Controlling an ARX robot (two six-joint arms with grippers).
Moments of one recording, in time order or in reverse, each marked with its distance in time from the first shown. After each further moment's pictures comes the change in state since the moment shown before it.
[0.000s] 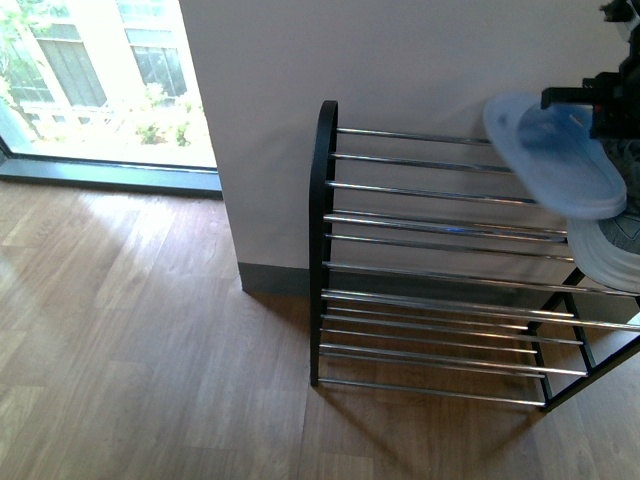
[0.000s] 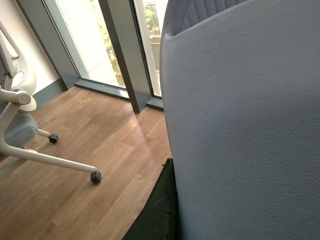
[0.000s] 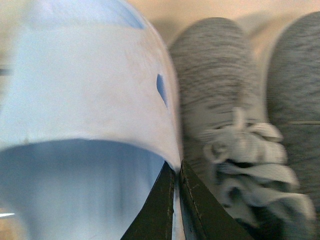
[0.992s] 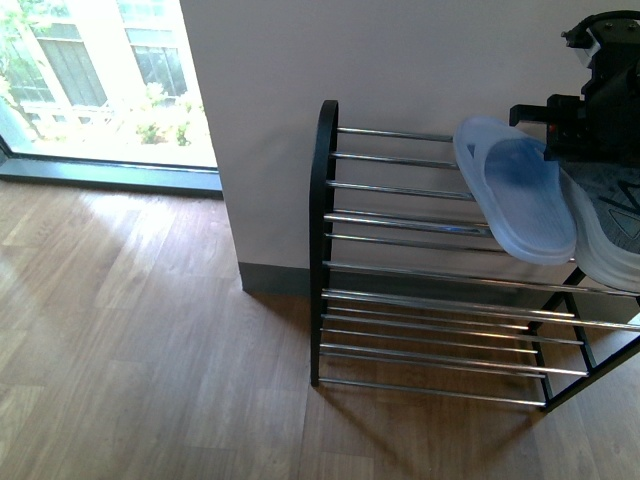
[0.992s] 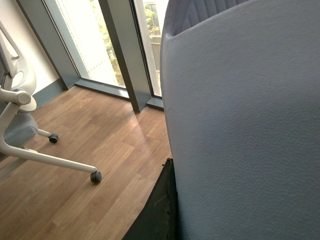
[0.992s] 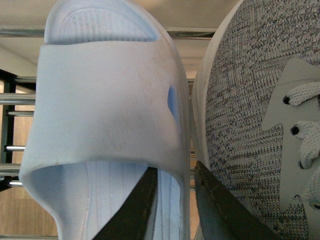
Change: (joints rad) left arm 0.000 0.000 0.000 0.000 0.000 0.000; right arm 0.026 0.027 0.003 -0.037 -0.075 0.047
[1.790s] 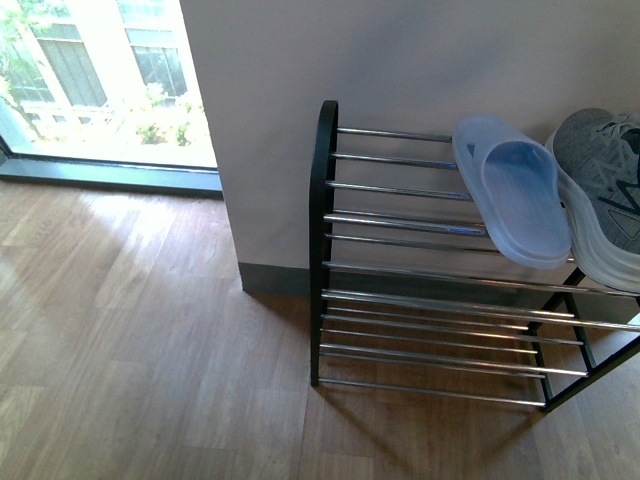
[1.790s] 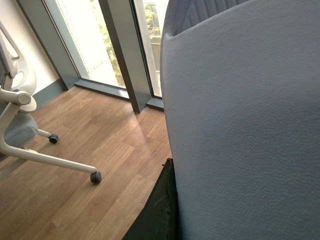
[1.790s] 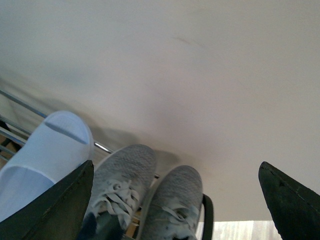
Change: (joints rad) left arm 0.000 0.000 0.000 0.000 0.000 0.000; right arm -0.200 -0.460 -0.138 0.142 -0.272 -0.657
